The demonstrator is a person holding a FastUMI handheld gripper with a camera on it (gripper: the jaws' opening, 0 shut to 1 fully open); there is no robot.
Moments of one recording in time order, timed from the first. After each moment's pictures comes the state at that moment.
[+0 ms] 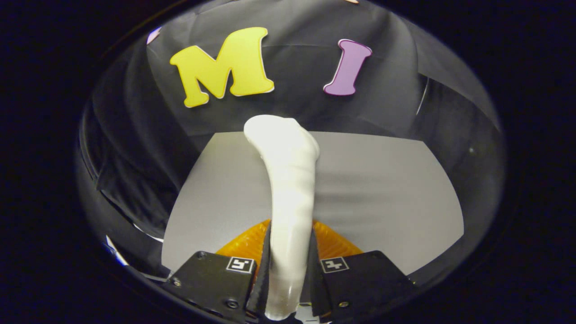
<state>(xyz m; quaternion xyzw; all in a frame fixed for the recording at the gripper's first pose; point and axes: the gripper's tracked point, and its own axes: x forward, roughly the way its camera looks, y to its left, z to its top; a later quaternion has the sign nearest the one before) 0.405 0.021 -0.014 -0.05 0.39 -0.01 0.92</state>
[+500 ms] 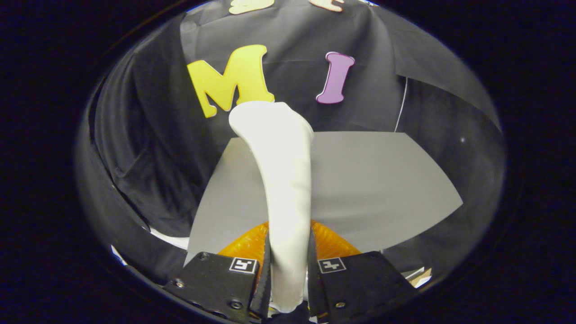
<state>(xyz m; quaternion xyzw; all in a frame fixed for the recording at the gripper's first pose) 0.320 0.051 0.010 -0.02 0.33 -0.02 0.94</state>
